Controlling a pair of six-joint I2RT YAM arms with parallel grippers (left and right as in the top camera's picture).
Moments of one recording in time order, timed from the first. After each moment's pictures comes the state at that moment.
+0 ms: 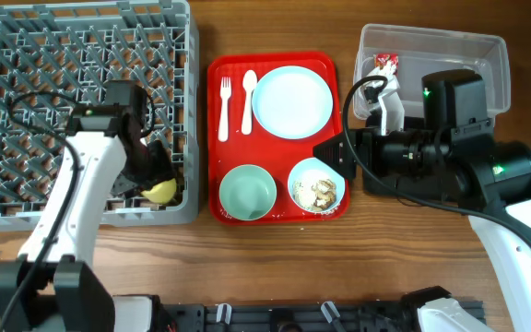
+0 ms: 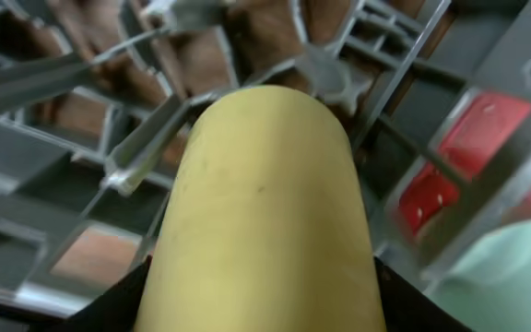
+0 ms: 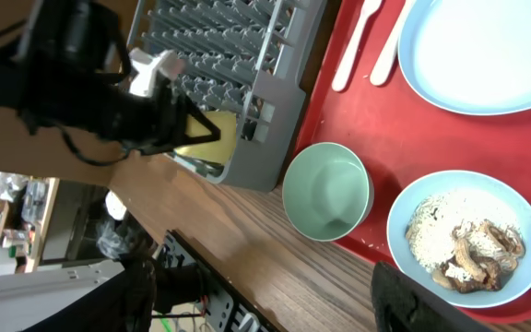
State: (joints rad) left arm -0.03 1.54 1.18 -1.21 0.01 -0.48; right arm 0.25 1.20 1.32 -1.04 -0.69 0.26
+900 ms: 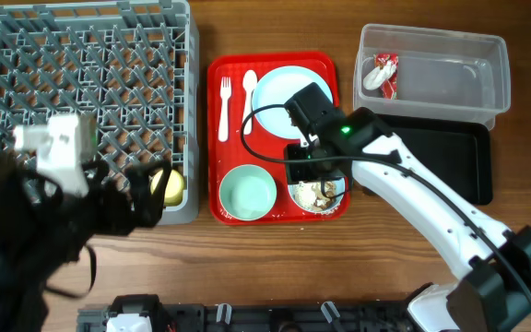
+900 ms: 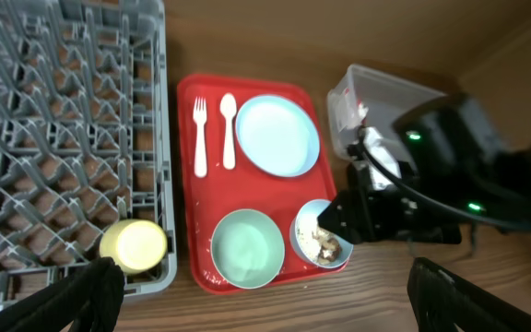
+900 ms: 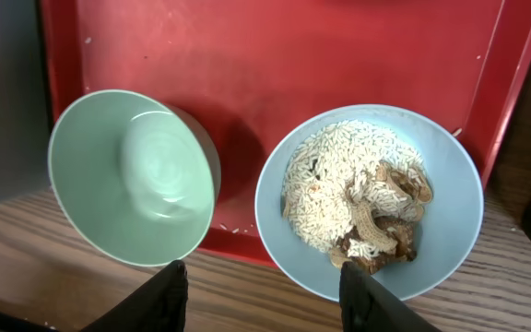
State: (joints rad) left arm 0.01 0.93 1.64 -1.39 0.36 -0.20; right arm 0.62 1.63 1.32 -1.03 -0.10 0.49
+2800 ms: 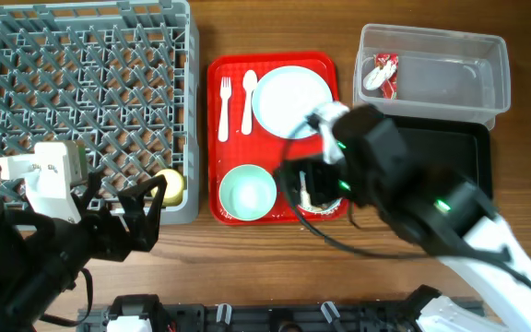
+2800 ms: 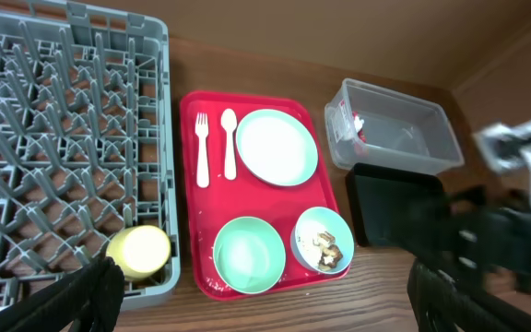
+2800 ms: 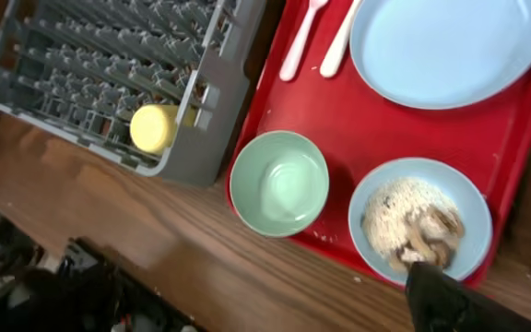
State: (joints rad) left arm 0.01 0.86 1.64 -1.39 0.35 -0.20; right arm 0.69 1.16 1.32 -1.01 -0.14 0.46
